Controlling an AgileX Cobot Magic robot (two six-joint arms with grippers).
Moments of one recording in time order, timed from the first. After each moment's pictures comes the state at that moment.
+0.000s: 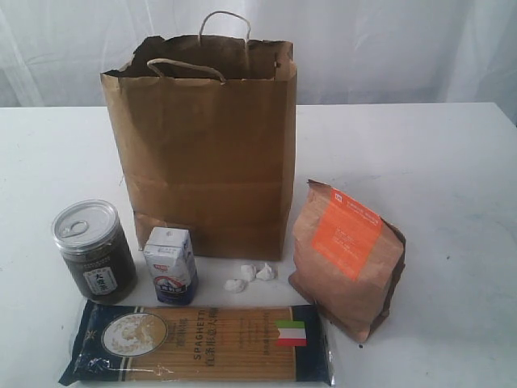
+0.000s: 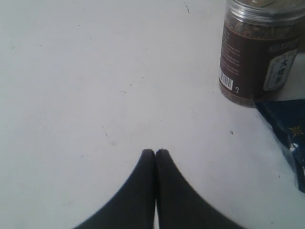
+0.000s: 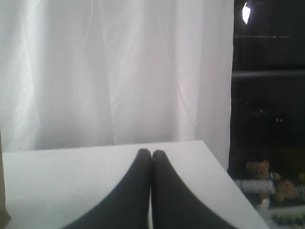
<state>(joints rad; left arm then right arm) -0.06 0.00 0.02 -0.03 0.50 0.16 -0.03 0.06 -0.21 -0.39 0.17 0.44</state>
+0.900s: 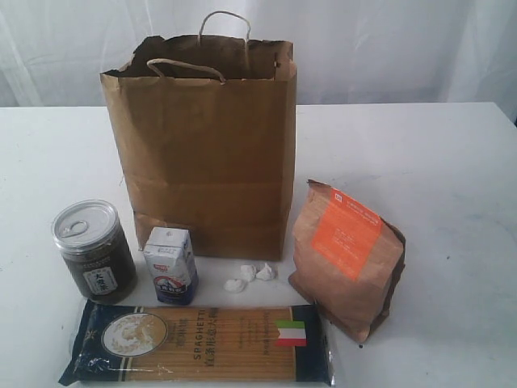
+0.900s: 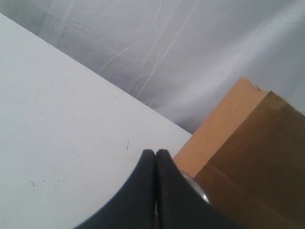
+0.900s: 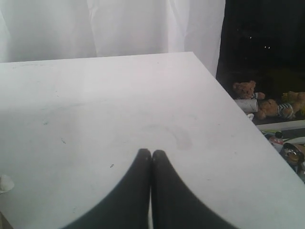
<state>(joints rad) -0.06 0.00 0.02 -0.48 0.06 -0.18 -0.03 0.09 -0.05 -0.39 0.28 0.45</state>
